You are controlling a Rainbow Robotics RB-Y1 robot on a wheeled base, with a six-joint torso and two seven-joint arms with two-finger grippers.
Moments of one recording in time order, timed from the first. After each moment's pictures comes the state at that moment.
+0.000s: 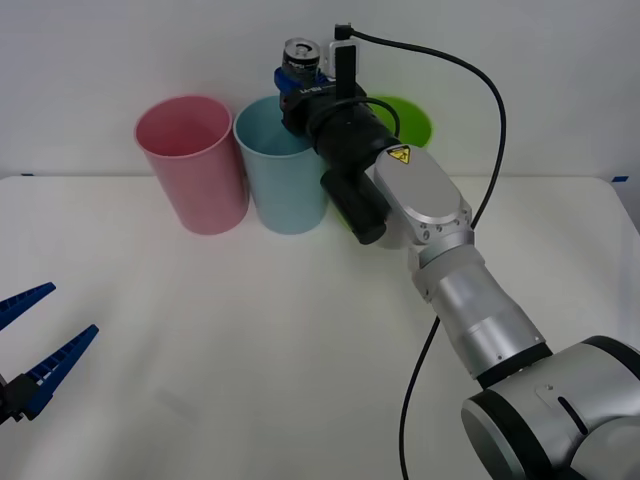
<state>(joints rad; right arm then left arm) -0.83 0.02 0.14 -1.03 1.43 -0.08 -0.14 0.35 0.40 0.52 -1.66 -0.96 -1.22 0.00</state>
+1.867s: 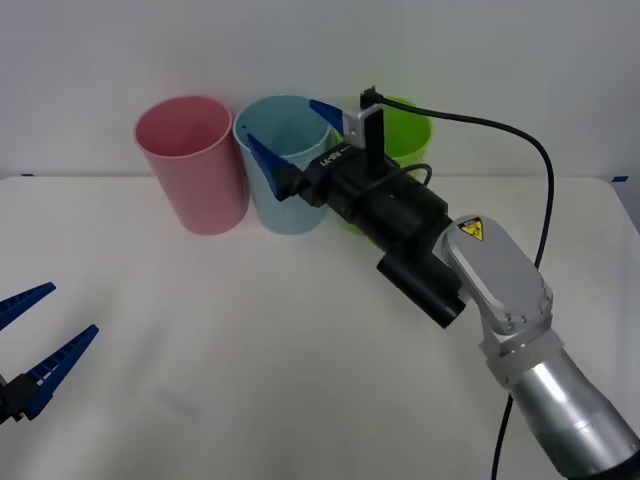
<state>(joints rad) -0.41 -0.24 0.34 -1.60 1.26 -0.32 -0.10 0.35 0.40 0.52 -1.66 -0.96 -1.22 0.00</state>
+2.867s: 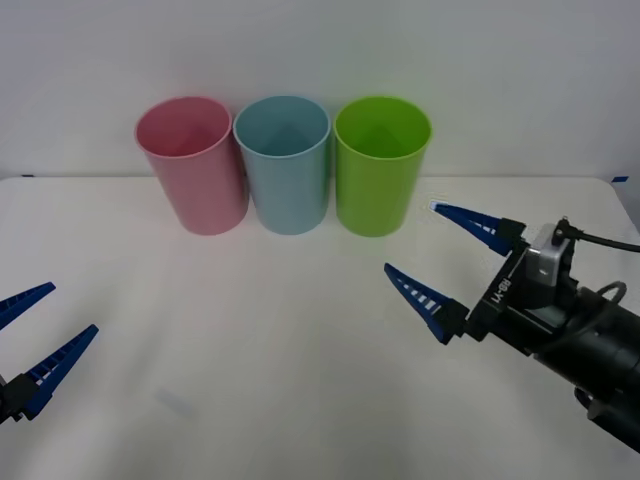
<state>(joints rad) 0.21 -0.50 0.00 -2.02 1.12 -0.74 -0.03 0.35 0.40 0.52 -1.66 -0.96 -1.22 0.00</state>
